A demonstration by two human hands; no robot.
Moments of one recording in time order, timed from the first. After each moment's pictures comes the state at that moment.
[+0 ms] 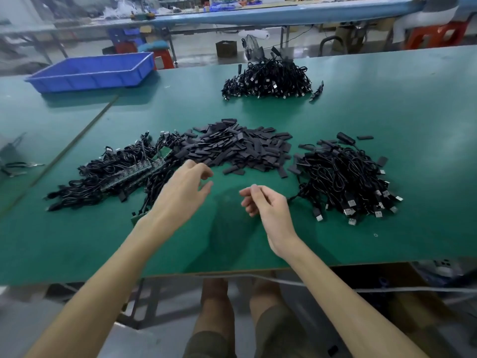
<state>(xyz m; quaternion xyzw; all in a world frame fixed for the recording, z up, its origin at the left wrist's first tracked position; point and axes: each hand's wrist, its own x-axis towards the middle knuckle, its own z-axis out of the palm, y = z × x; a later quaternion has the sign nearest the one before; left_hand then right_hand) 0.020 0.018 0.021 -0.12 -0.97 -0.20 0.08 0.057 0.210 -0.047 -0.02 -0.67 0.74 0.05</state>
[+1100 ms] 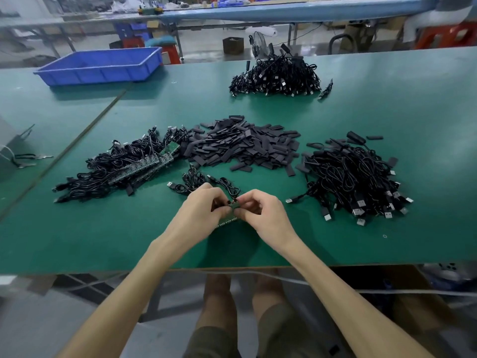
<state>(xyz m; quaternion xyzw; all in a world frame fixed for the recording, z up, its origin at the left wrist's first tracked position) 0.054 0.025 -0.008 -0.10 -0.95 -0.29 0.00 0.061 0.202 -0.050 0.08 -0.81 0.59 0.02</state>
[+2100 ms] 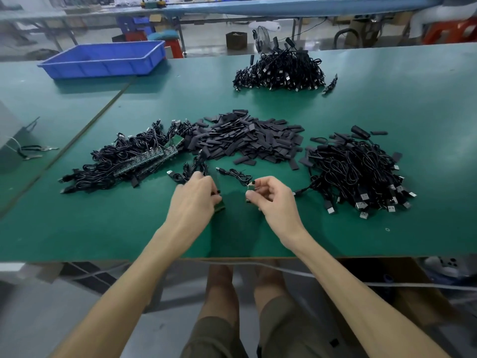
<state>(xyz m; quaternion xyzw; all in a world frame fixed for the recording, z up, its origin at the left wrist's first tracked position) 0.062 0.022 0.002 -0.03 -0.98 -0.19 0.07 0.064 0.206 -0.043 0.02 -0.76 0.65 0.06</state>
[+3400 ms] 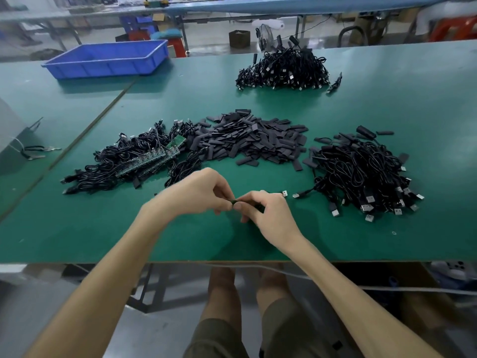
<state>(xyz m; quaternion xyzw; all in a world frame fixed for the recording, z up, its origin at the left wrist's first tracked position) 0.038 0.012 0.047 -0.17 -0.93 -0.27 -0.19 0.068 0.199 -0.044 0.14 -0.82 0.55 0.04</state>
